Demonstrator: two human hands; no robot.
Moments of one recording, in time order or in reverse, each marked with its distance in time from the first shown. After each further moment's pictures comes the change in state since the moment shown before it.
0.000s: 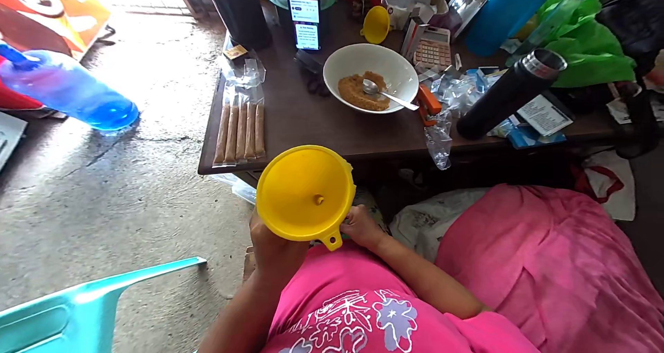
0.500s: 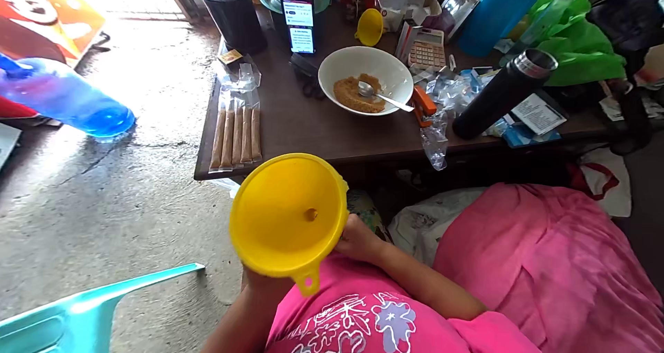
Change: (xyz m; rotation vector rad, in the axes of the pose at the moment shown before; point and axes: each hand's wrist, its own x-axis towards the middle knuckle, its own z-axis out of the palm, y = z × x) left_hand -0.013 0.005 -0.007 -0.257 -0.051 -0.120; right_hand -0.004 -0.023 0.005 -0.009 -0.009 -0.455
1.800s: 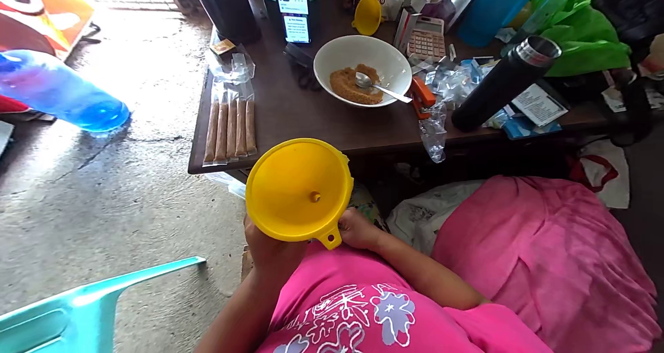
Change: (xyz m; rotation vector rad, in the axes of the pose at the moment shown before) left_hand 0.015 -0.001 0.015 0.198 0.063 0.135; right_hand -0.016 0.032 -0.002 0.119 -0.161 0.321
